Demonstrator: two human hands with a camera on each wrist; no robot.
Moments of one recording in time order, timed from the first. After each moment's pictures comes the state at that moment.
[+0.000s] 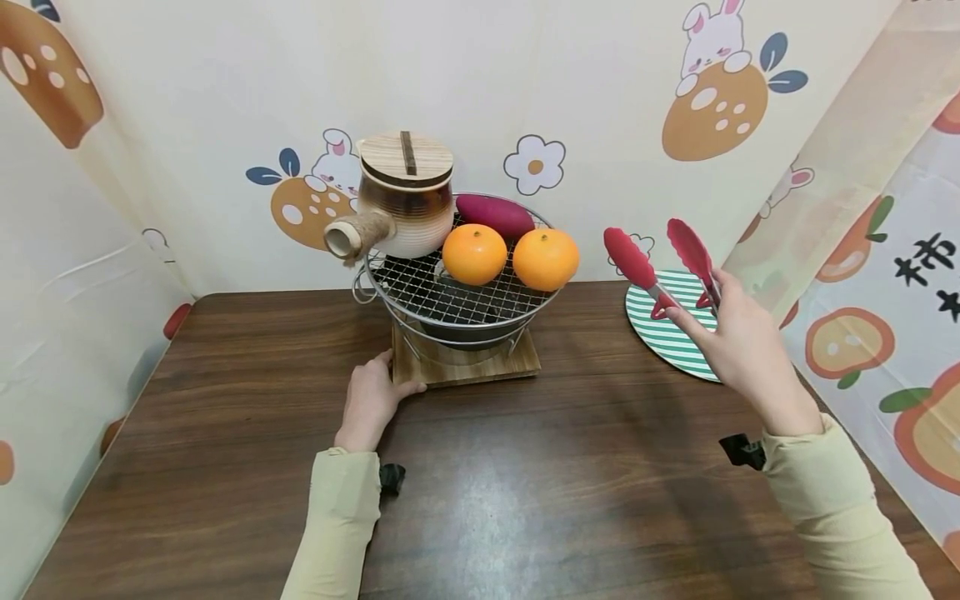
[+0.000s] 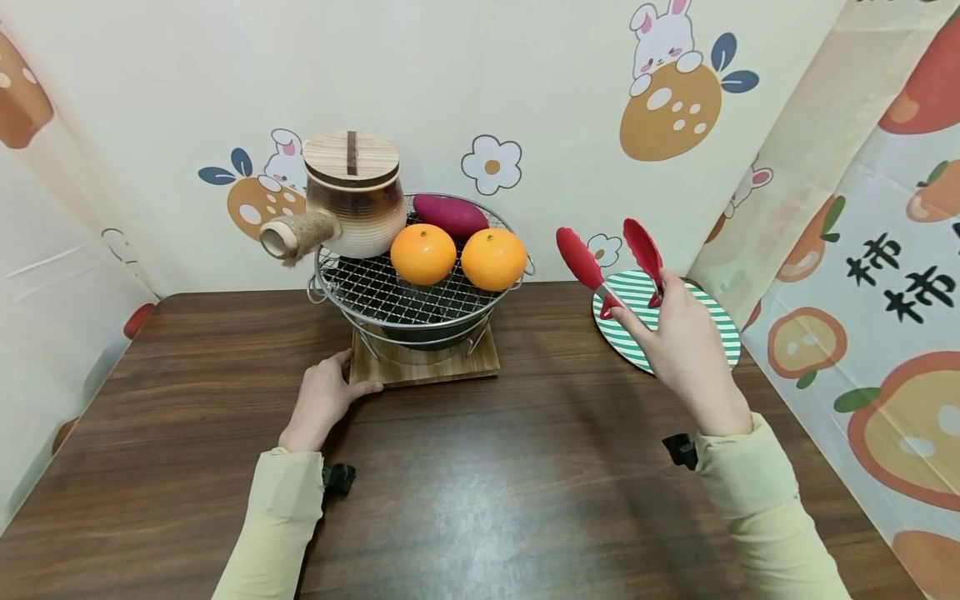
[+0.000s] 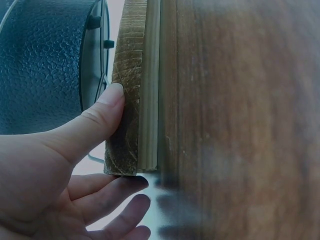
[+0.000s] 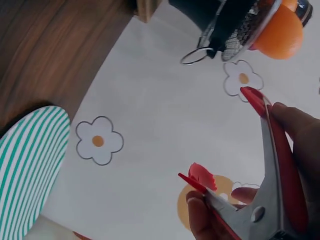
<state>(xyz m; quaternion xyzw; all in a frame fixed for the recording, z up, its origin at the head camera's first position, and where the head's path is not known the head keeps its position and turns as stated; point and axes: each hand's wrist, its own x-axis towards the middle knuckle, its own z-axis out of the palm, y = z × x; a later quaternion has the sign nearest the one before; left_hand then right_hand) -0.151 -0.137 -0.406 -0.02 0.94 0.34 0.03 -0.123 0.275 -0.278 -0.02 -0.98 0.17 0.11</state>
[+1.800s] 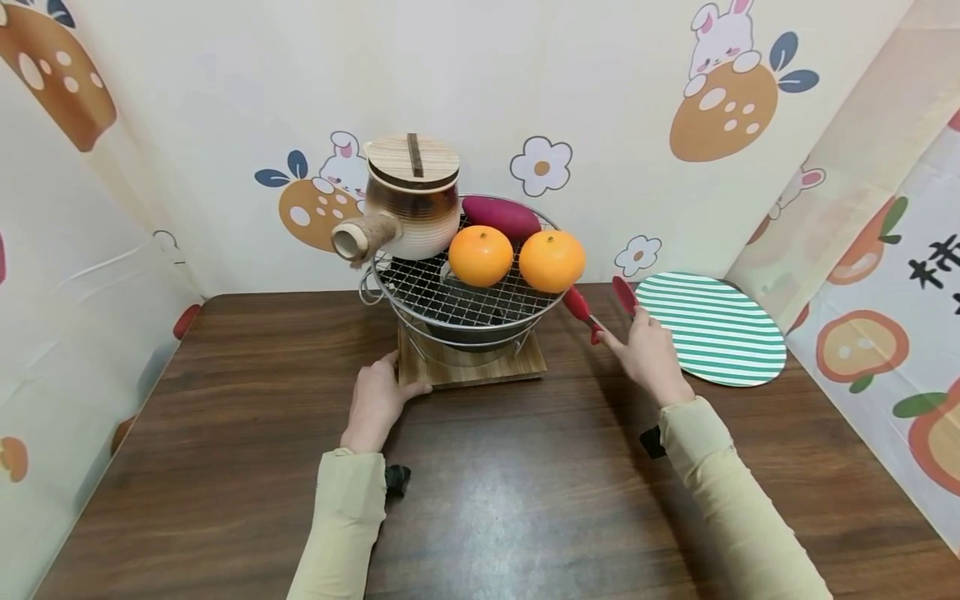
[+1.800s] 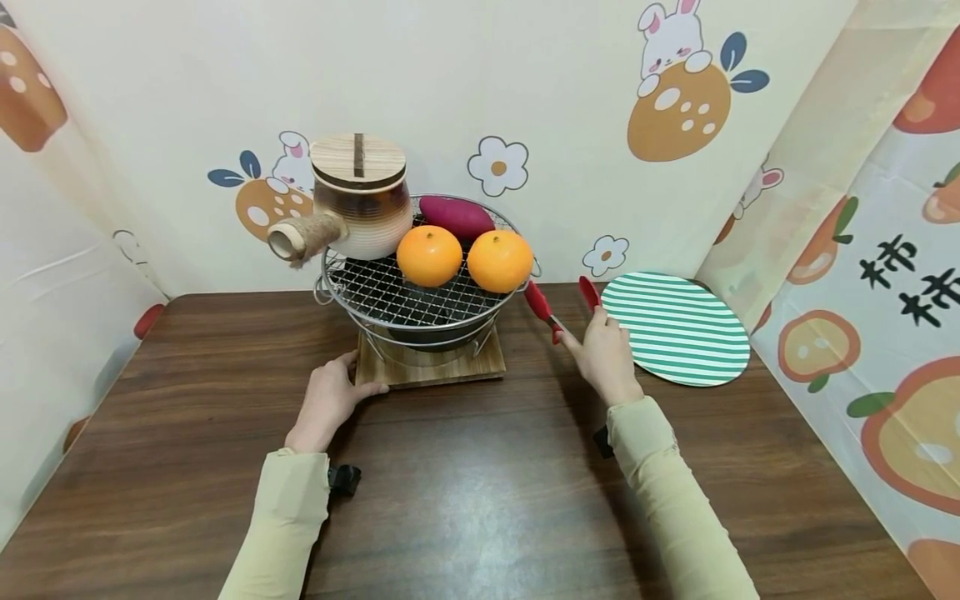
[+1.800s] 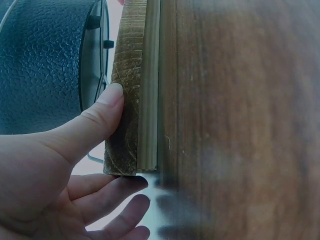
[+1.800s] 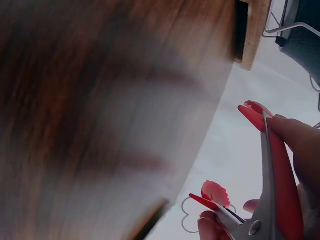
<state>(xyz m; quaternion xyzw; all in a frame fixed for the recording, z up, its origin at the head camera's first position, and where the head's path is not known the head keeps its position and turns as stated) -0.151 -0.135 -0.405 -0.04 0.94 0.34 0.05 -0.185 0.235 -0.381 -0.05 -0.98 0.17 0.04</state>
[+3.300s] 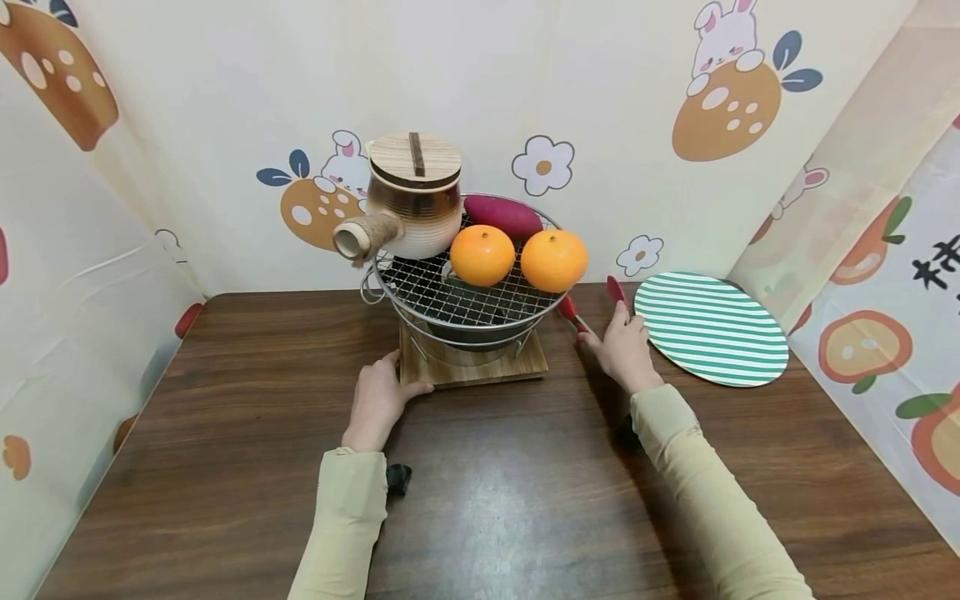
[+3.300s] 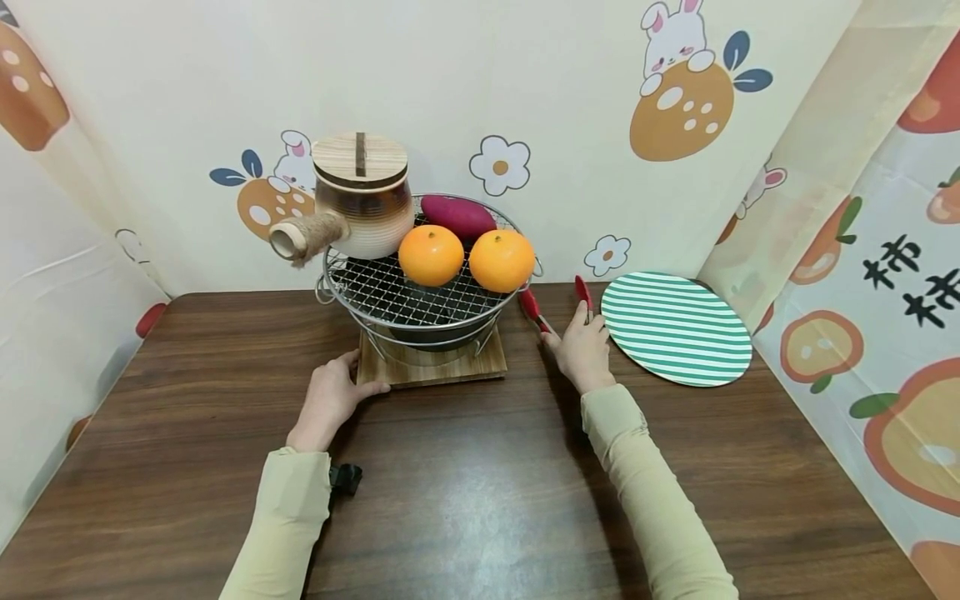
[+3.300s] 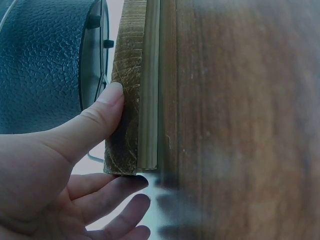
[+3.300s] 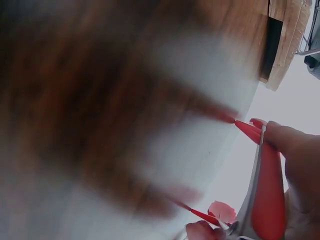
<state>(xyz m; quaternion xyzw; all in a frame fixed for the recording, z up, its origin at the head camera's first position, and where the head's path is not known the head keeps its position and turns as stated) -0.151 -0.136 -0.406 -0.03 0.94 0.34 0.02 -0.208 0.215 -0.406 -0.09 -0.98 0.18 0.00</state>
